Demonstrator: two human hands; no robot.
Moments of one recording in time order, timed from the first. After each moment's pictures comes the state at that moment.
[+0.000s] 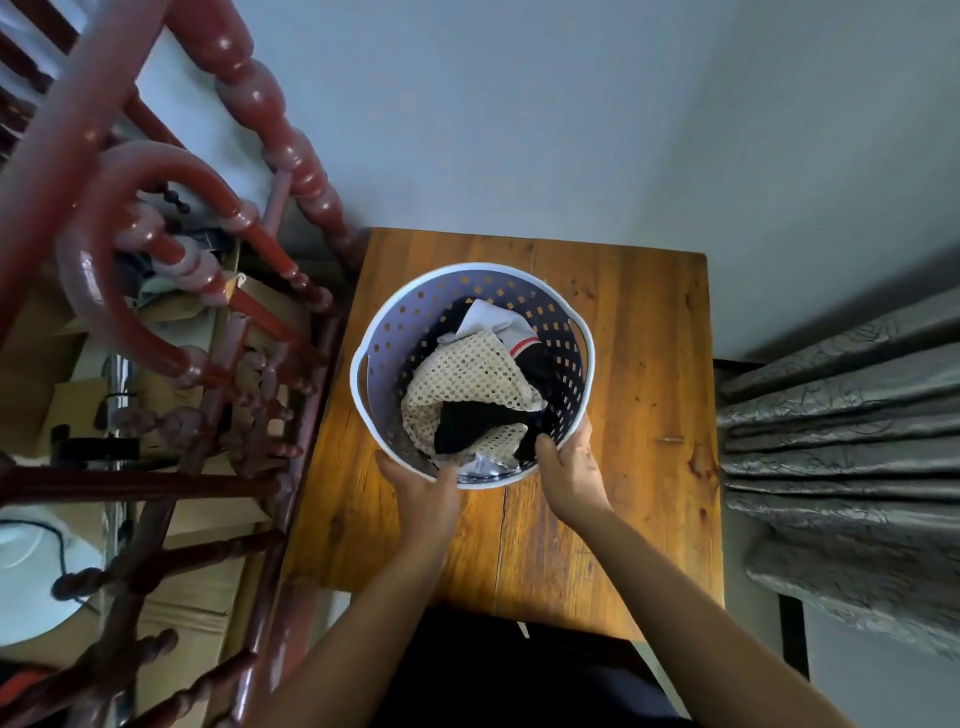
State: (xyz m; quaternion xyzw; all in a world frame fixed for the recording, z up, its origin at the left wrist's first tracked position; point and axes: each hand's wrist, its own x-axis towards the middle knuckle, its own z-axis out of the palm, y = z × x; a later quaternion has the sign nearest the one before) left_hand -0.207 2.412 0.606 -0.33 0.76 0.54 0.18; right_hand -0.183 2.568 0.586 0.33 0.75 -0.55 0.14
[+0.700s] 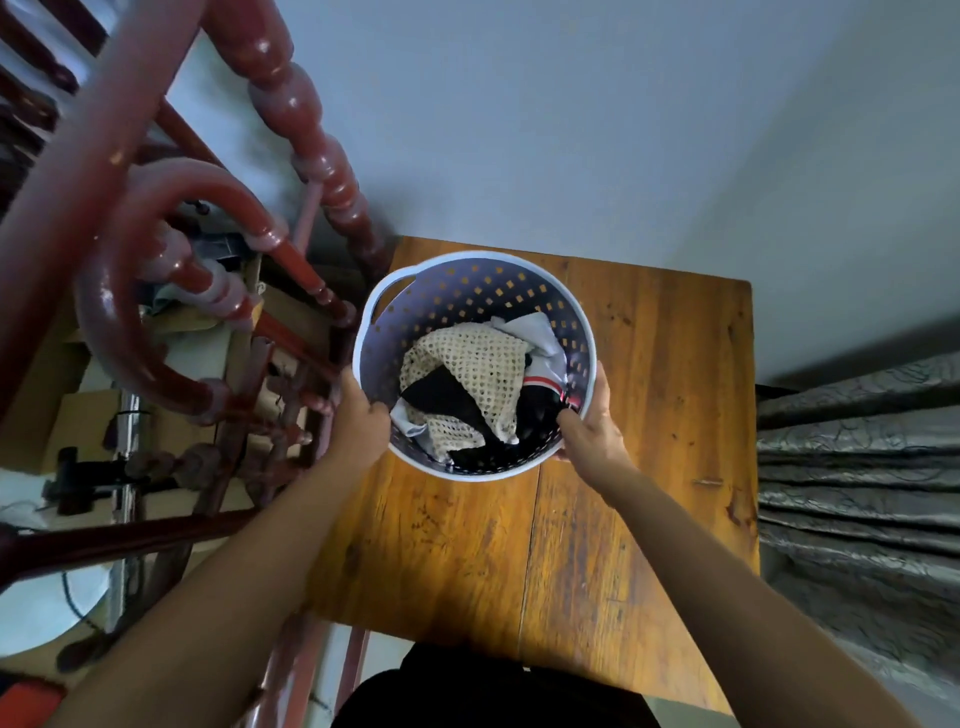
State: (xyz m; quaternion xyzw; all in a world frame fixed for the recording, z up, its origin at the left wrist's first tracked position) left_hand -0.367 2.313 0.576 -0.16 0.87 0.43 0.18; right_hand -0.283 2.573 0.585 0.29 0.74 -0.57 0.20
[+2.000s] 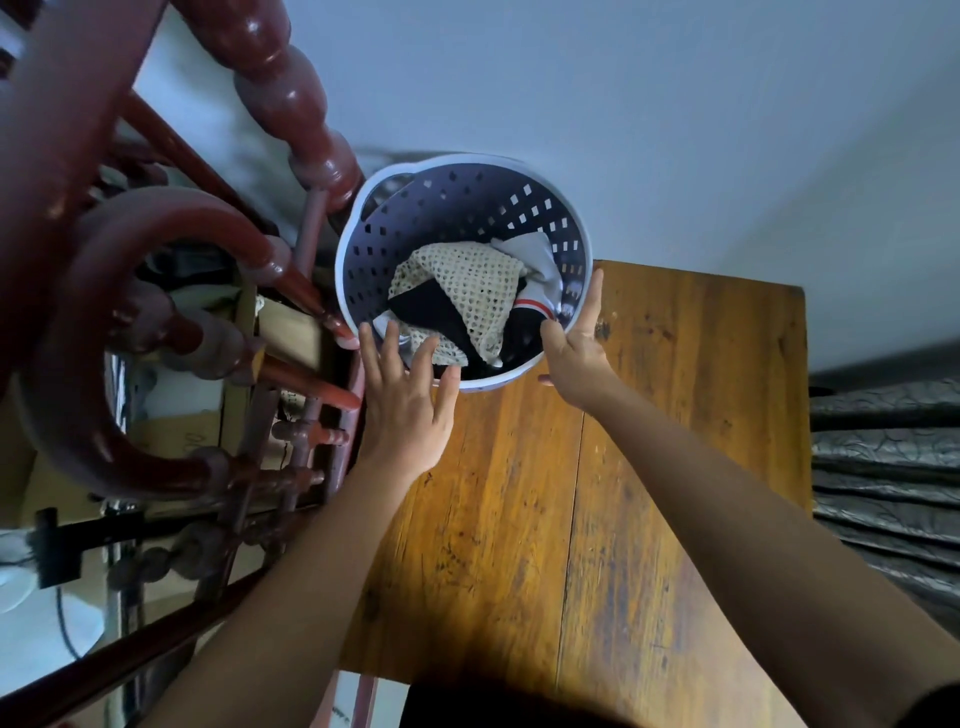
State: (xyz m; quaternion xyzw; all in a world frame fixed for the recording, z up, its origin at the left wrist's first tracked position) left_hand -0.426 2.333 0.545 0.10 0.98 0.18 0.05; right_hand -0.434 2.537 0.570 0.29 0.77 -0.55 0.11
